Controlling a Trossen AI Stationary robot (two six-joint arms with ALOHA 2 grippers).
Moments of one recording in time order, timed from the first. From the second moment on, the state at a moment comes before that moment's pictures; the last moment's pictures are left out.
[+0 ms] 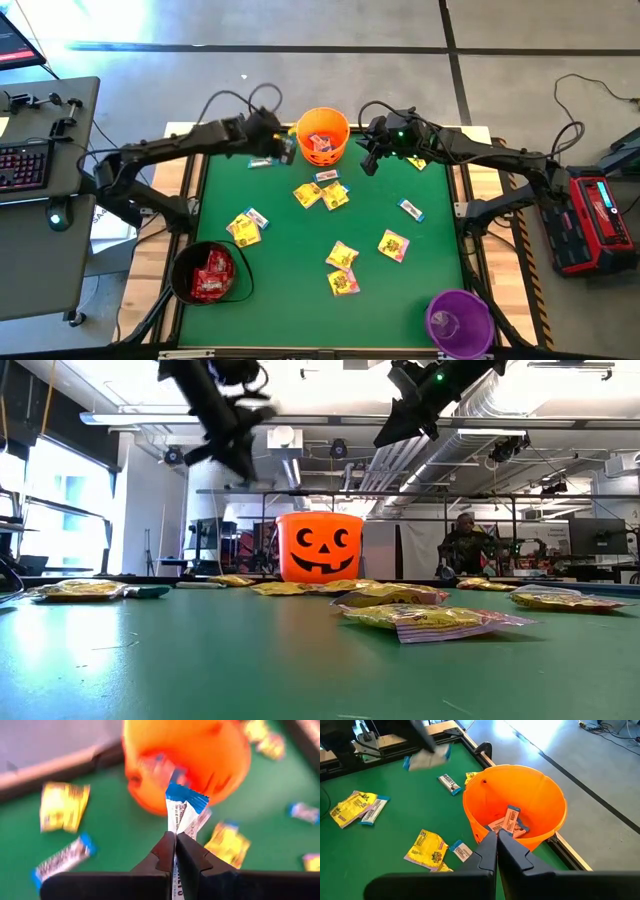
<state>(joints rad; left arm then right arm) 0.45 1.41 1.20 -0.67 -0.18 -0.60 -0.37 1.32 1.15 -0.38 0.12 0.04</state>
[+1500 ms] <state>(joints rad) 0.58 2.03 1.76 -0.70 0.02 -0.18 -0.37 1.32 1.15 -0.38 0.13 0.07</state>
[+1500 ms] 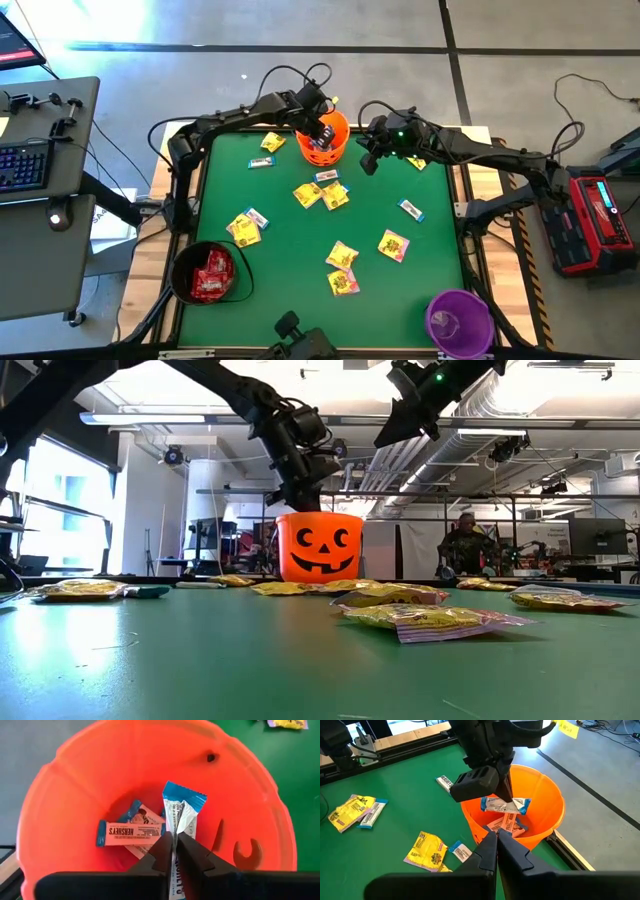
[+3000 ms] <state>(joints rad) 0.38 1.86 1.62 -0.33 -0.11 -0.19 -0.38 1.45 0.70 -0.01 -0.23 0.47</state>
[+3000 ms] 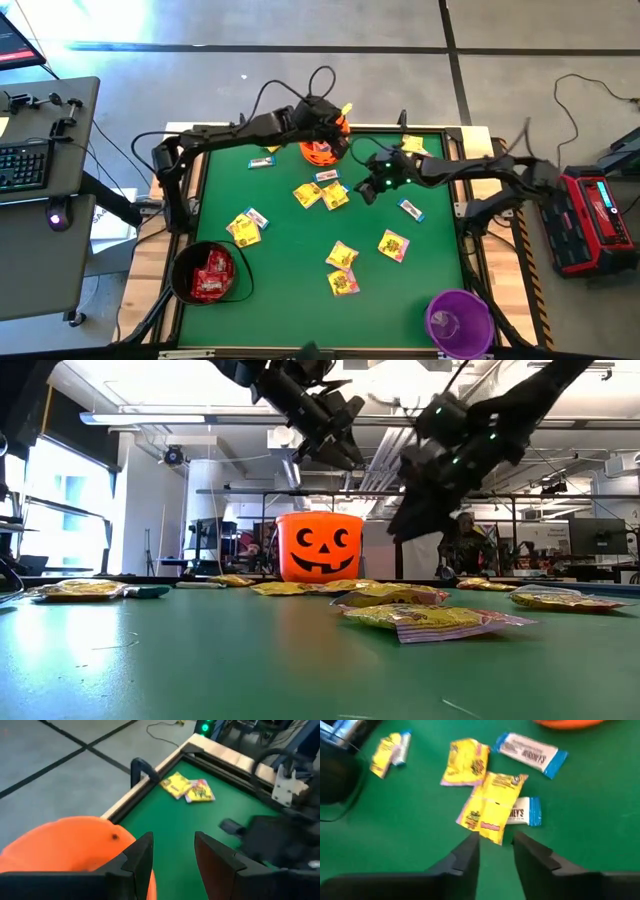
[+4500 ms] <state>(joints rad) 0.30 1.35 0.98 -0.15 -0.31 -0.47 -0.38 1.78 0.82 0.08 -0.13 0.38</state>
